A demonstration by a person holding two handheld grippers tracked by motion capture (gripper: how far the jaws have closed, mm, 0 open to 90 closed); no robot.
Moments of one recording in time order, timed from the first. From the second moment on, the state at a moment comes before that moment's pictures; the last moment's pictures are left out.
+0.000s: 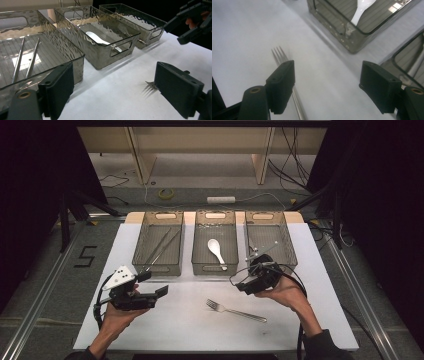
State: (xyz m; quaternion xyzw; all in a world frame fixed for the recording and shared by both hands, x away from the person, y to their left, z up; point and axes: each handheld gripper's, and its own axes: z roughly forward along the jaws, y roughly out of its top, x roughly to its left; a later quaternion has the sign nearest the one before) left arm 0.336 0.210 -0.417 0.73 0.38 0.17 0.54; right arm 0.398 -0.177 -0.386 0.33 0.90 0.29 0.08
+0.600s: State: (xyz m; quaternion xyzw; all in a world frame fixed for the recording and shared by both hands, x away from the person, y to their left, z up) left arm 0.335 0.211 -0.417 0.73 0.38 0.17 0.54; right arm 0.382 -0.161 -0.409 0.29 0.93 0.21 0.04
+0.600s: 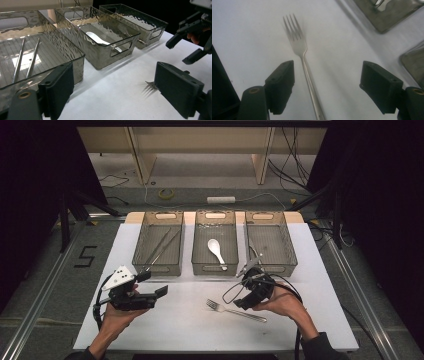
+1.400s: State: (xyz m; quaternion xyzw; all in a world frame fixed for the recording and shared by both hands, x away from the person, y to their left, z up) left arm 0.335 0.210 -0.417 0.73 0.38 0.17 0.54; right arm 0.372 -0.146 -0.446 0.24 0.96 0.13 0.03
